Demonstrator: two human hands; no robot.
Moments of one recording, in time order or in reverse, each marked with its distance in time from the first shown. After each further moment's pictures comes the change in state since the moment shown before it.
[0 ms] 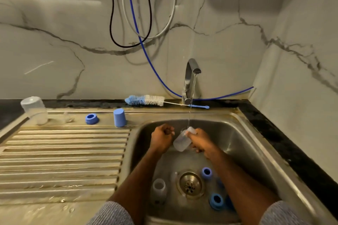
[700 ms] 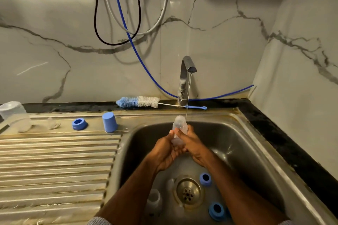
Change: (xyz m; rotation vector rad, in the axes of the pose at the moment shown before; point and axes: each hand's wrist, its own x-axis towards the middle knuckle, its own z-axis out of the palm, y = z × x) left_hand -0.008 0.011 0.025 -1.032 -0.503 -0.405; right_hand -0.004 -0.006 0.014 0.517 -0.194 -0.126
